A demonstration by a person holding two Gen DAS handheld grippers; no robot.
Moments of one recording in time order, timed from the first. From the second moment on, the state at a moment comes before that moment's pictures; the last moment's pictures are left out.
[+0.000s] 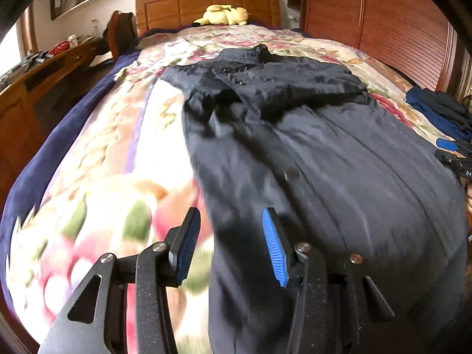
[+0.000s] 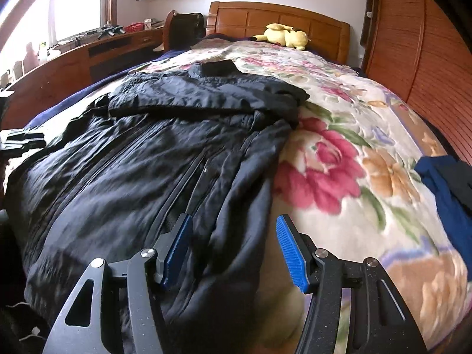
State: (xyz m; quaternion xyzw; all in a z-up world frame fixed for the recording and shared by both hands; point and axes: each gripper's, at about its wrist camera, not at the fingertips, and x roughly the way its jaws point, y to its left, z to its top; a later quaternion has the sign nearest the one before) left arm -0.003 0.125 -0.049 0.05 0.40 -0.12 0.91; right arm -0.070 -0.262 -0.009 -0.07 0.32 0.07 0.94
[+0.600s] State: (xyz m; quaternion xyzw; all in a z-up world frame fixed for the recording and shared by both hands) left arm -0.068 0.139 -0.069 0.01 0.39 -0.11 0.91; right arm -0.112 -0.266 -0.014 -0.06 0.36 0.05 0.93
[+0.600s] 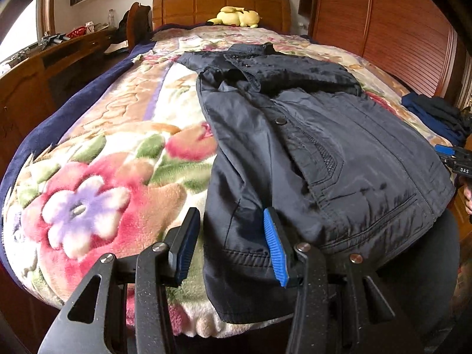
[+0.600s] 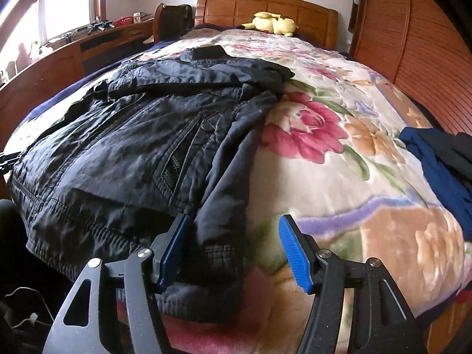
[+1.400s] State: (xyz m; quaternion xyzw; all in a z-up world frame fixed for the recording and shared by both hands) left arm -0.078 0.145 -0.079 0.02 0.38 -0.09 0.92; right arm -0.117 -0.264 -0.033 -0.04 0.38 0.09 0.92
